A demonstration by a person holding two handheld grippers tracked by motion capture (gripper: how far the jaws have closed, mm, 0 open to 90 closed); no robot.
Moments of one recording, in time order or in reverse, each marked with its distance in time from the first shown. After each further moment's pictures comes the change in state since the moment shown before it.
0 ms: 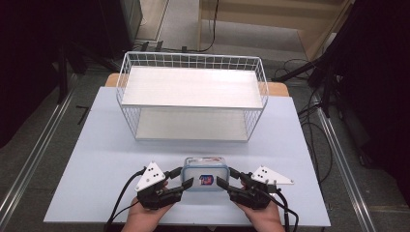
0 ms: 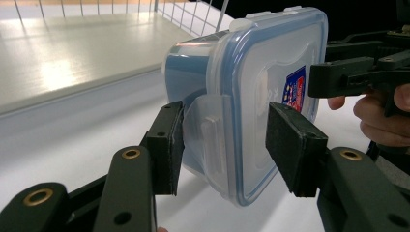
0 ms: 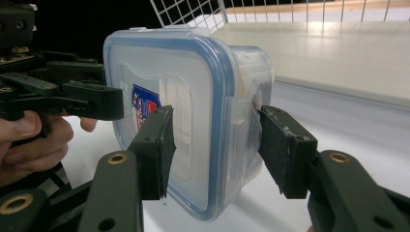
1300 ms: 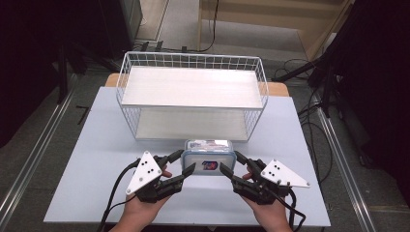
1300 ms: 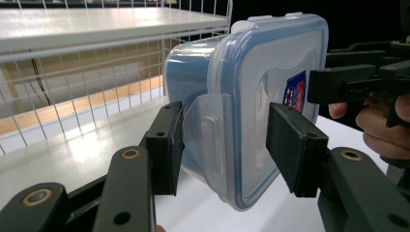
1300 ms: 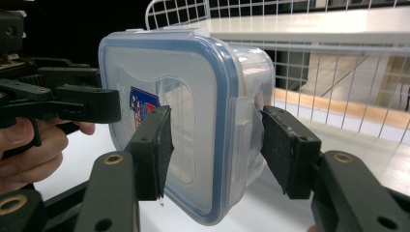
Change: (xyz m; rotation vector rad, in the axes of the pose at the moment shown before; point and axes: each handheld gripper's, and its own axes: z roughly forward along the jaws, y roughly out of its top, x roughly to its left) left arm -0.017 0.052 -0.022 -0.193 0.033 0.175; right arm 0.024 0.049 -0.021 -0.208 -0.051 -0.167
